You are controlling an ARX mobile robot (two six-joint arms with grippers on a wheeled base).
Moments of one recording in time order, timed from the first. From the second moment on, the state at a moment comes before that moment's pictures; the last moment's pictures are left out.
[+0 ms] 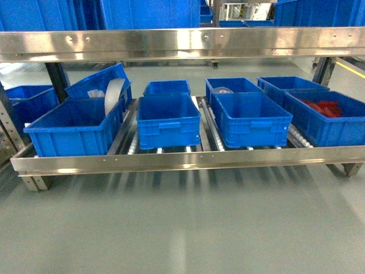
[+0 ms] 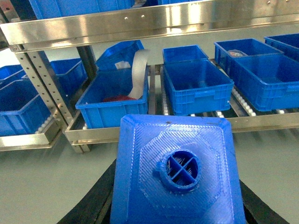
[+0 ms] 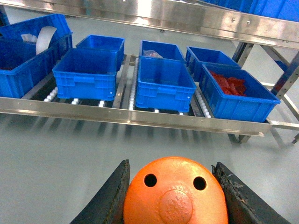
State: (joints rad) left arm 0.11 1.16 0.40 0.59 0.03 0.15; right arm 0.06 1.00 0.34 0.42 0.05 -0.13
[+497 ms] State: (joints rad) left arm 0.11 1.16 0.40 0.59 0.03 0.15; right arm 0.06 1.00 0.34 0.42 0.05 -0.13
